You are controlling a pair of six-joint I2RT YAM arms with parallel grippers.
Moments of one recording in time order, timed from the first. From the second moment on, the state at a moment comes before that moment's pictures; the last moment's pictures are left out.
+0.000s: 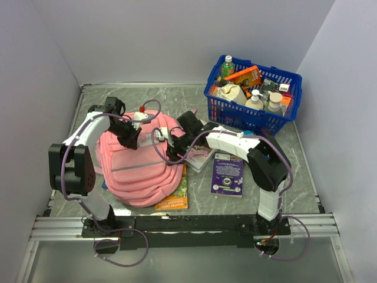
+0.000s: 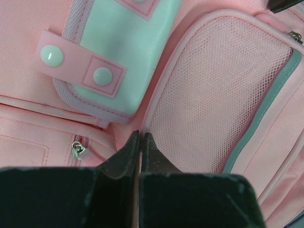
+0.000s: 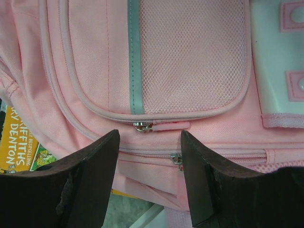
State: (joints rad) left arm -0.08 1.68 1.31 -0.98 0.52 0.79; right arm 0.75 1.87 1.35 -0.39 -0.75 -0.65
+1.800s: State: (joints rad) left arm -0.17 1.63 1.23 -0.88 0.41 0.73; right arm 0.86 1.64 1.10 -0.30 -0.56 -0.58
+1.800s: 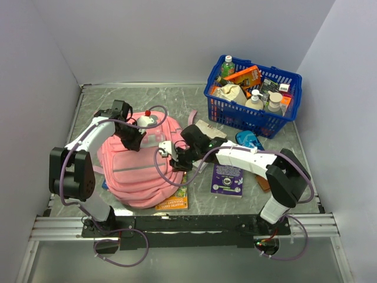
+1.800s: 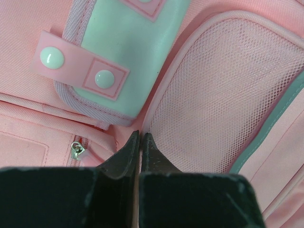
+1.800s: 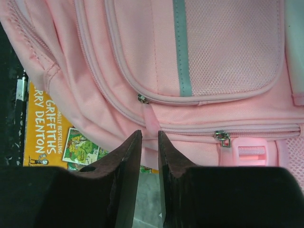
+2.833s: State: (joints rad) left arm -0.17 1.63 1.23 -0.87 0.41 0.71; right arm 0.95 1.68 1.19 -0.41 -0.30 -0.73
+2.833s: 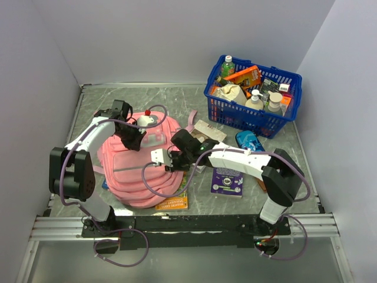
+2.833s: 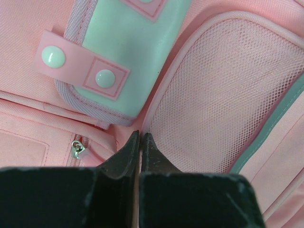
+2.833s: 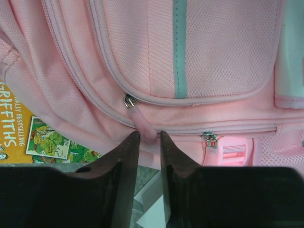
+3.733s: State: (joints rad) left arm -0.14 1.70 1.39 -0.66 0.40 0.23; right arm 1.07 1.59 1.05 -0.21 0.01 -0.43
